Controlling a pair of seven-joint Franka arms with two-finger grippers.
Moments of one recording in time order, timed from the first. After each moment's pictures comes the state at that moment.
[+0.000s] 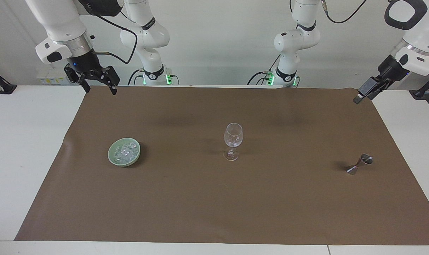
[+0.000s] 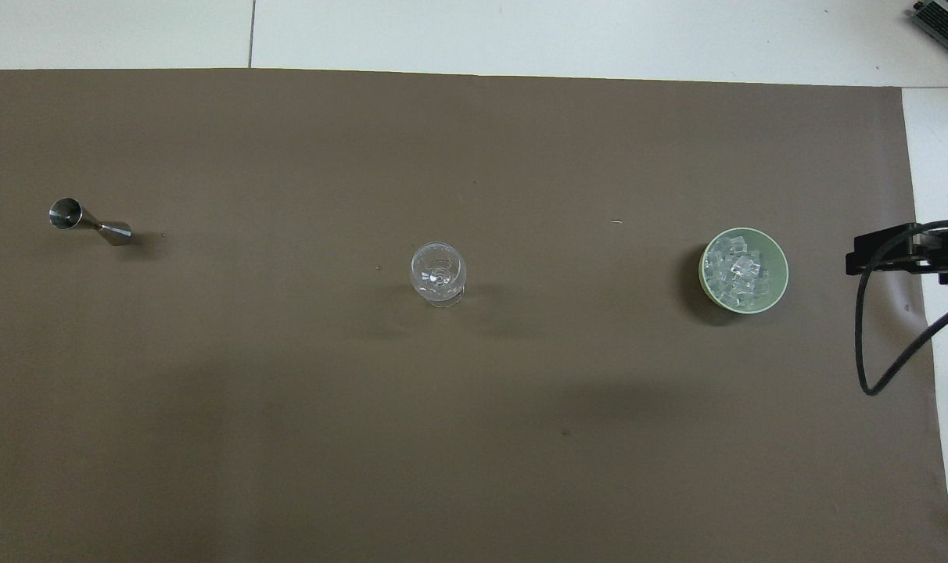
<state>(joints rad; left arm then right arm) 0.35 -0.12 -0.04 -1.82 -0.41 1.71 -0.40 0.04 -0.05 -0.07 -1.60 -0.01 1.55 0.08</state>
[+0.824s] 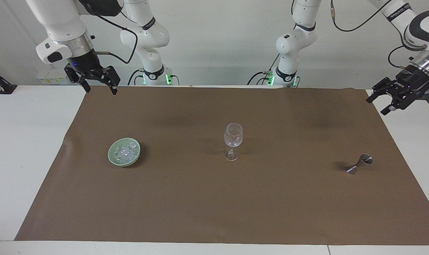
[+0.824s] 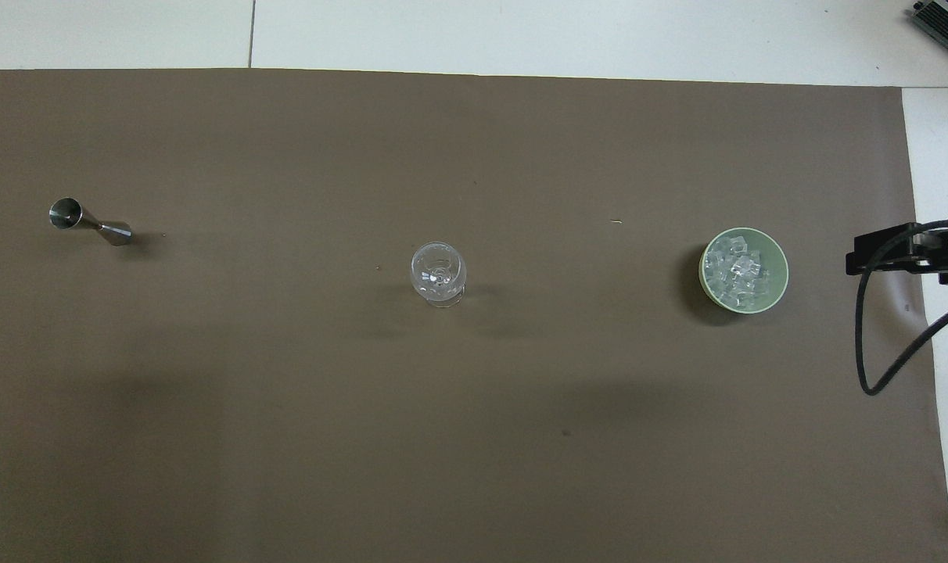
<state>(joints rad) 0.50 -0.05 -0.04 -1.88 -0.73 1.76 -0.77 0.04 -0.05 -0.07 -1.60 -0.01 1.55 0.08</state>
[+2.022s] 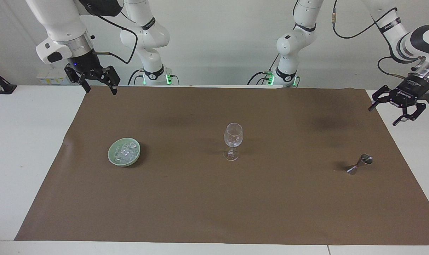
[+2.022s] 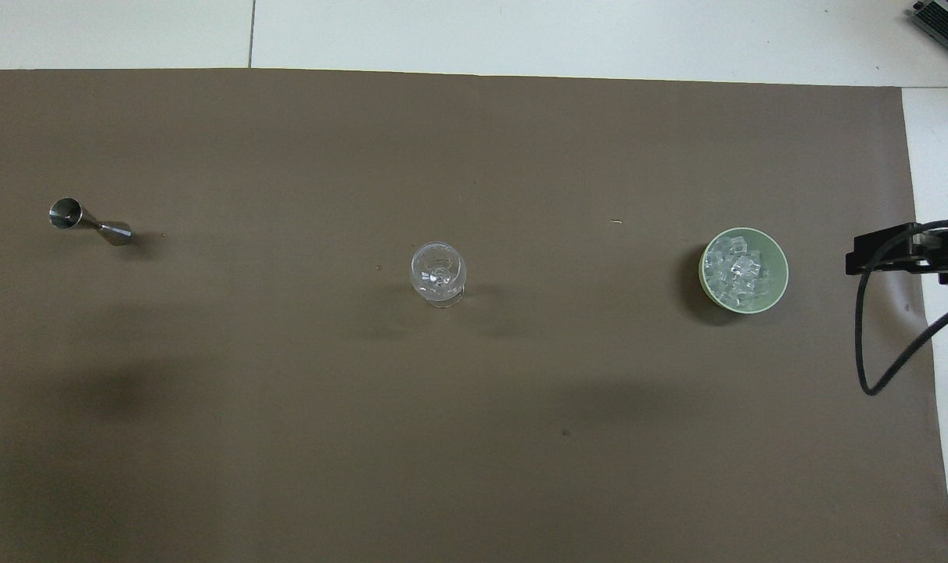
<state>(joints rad) 0.57 0.02 -0.04 -1.98 -0.96 1.85 -1.01 0.04 -0.05 -0.07 -1.60 -0.01 1.55 0.08</state>
